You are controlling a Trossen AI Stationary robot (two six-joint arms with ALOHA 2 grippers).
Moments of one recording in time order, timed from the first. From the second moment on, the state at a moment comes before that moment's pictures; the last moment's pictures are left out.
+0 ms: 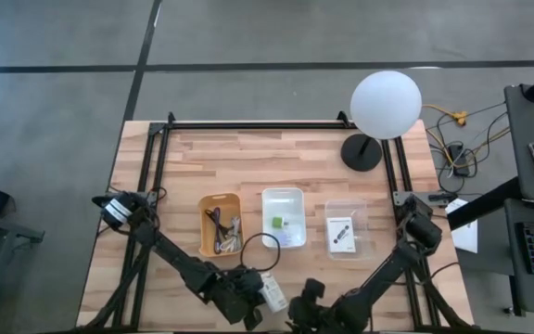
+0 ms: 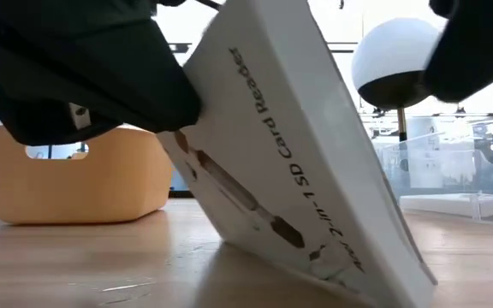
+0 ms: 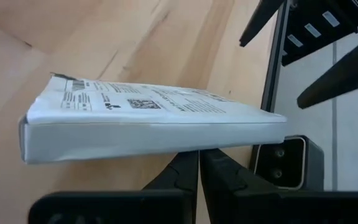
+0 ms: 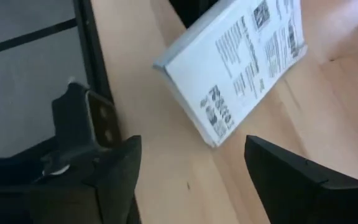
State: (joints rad) left arm -0.68 1.94 1.25 -0.06 -0.34 -1.11; right arm 0.81 2.19 1.70 -0.64 0.52 1.07
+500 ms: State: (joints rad) left arm -0.63 1.94 1.25 -0.02 -0.33 -1.01; right arm 0.77 2.19 1.70 -0.59 0.59 1.04
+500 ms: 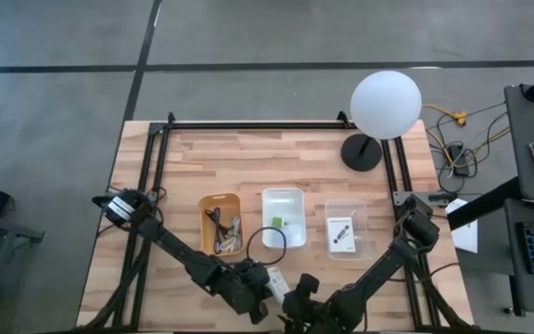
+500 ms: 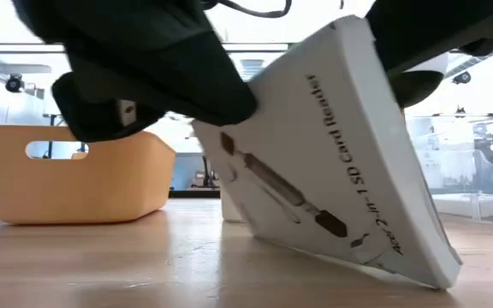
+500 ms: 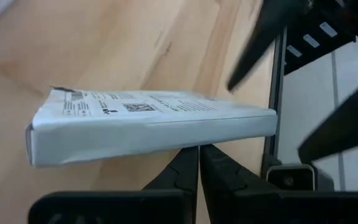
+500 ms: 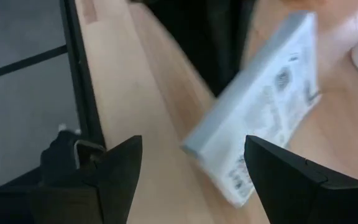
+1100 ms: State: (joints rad) left arm -0.57 1.94 1.24 0.05 -0.32 -0.92; right arm 0.74 2.19 1.67 -0.71 0.63 1.23
